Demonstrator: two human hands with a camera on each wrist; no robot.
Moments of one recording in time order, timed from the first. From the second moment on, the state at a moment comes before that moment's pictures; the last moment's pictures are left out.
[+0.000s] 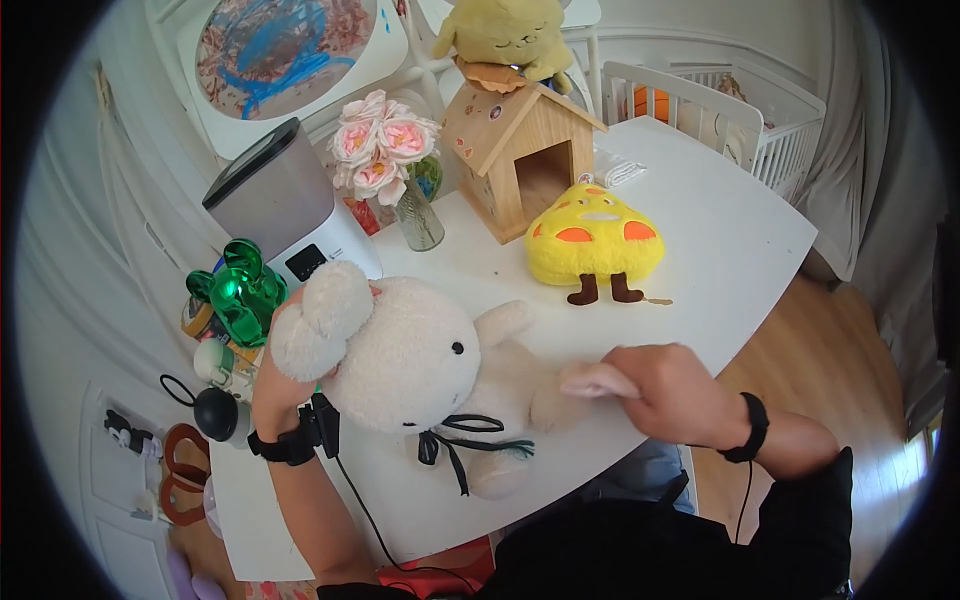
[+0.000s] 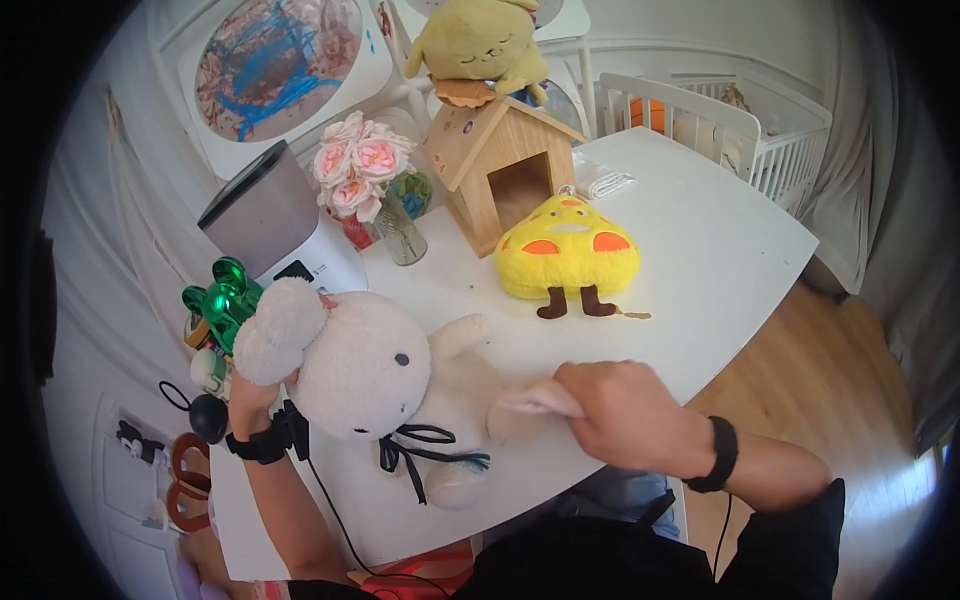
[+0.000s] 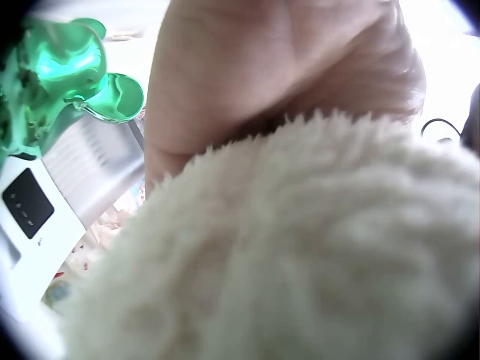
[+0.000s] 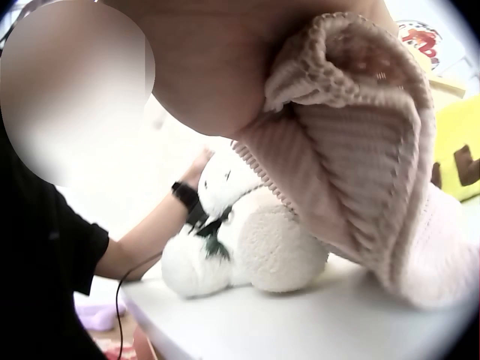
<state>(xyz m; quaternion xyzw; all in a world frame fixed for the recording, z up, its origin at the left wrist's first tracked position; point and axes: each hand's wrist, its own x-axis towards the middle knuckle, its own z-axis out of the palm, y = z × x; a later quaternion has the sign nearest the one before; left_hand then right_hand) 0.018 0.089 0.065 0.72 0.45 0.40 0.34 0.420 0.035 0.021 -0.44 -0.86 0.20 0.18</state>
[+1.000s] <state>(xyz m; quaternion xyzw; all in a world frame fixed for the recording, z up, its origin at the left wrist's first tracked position) 0.041 0.079 0.077 0.63 0.45 0.47 0.43 0.424 0.025 0.052 -0.32 -0.85 0.11 0.41</state>
